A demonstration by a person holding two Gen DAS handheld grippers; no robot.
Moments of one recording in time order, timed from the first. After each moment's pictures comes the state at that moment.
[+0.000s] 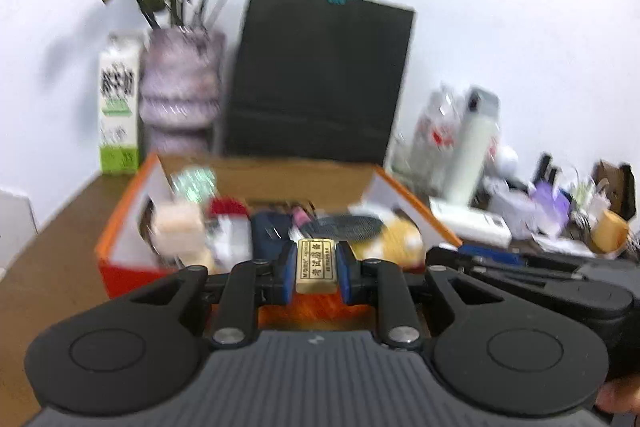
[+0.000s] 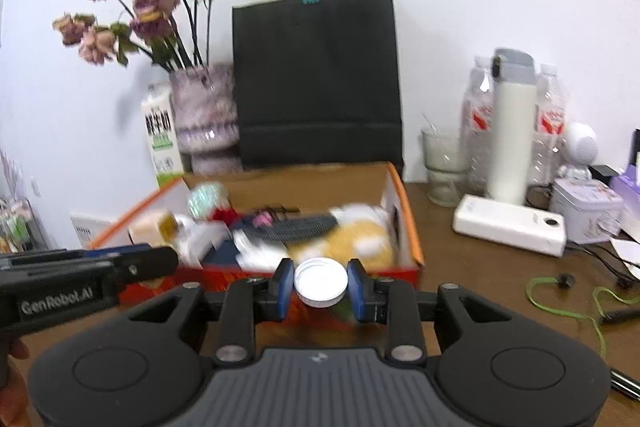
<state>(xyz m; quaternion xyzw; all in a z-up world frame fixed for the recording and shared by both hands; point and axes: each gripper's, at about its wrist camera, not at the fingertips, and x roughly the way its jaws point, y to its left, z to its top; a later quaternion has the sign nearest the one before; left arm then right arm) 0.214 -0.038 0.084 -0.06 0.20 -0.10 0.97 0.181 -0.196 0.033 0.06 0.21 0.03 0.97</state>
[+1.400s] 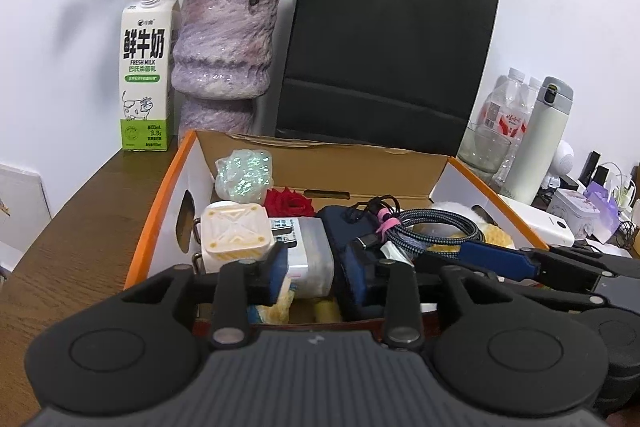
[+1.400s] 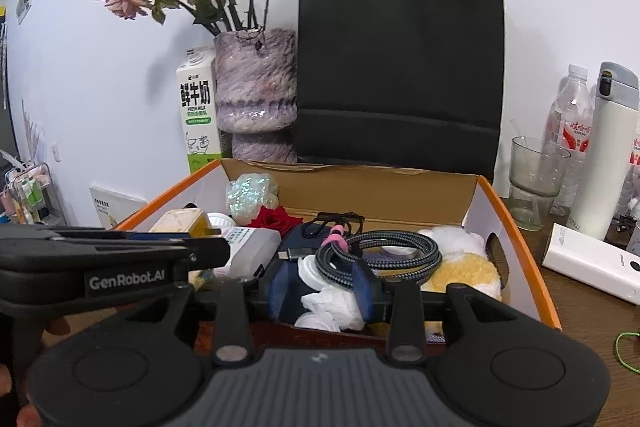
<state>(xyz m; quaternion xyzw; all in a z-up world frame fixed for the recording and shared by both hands) 0.284 0.004 0.058 -0.07 0.26 -0.07 0.96 0.249 -0.148 0.014 0.01 0.24 0.07 0.97</state>
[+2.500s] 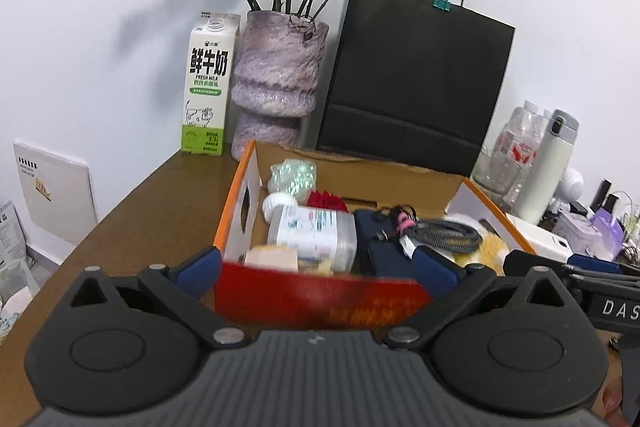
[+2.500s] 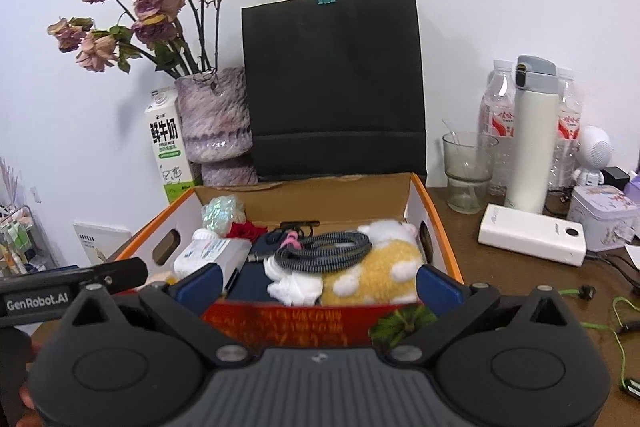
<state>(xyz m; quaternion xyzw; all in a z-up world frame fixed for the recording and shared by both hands) 0.211 0.022 0.079 -0.09 0.24 -0.02 0.97 0.182 -0.178 0.043 0.06 0.23 0.02 0.97</state>
